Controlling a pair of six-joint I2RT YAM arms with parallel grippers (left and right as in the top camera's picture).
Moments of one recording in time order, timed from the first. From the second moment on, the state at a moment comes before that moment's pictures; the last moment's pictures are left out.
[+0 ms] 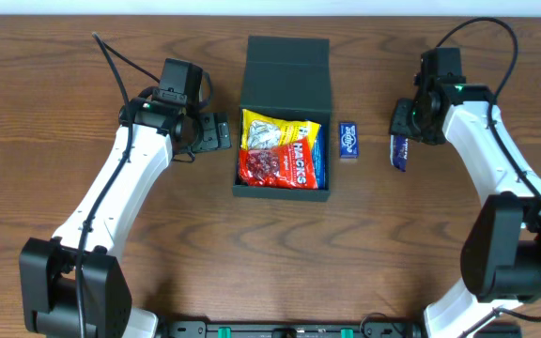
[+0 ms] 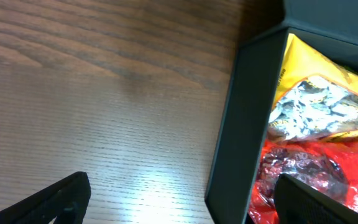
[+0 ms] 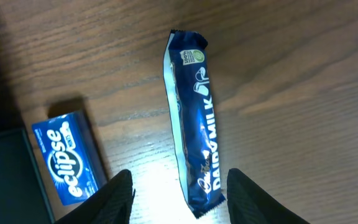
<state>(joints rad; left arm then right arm) -0.24 1.65 1.31 -0.86 0.05 -0.38 0.01 1.85 1.38 -0.79 0.02 0.31</state>
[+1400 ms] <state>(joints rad) -0.24 1.65 1.31 -0.84 0.07 -0.38 0.20 2.04 1.38 -0.63 -0.11 0.27</state>
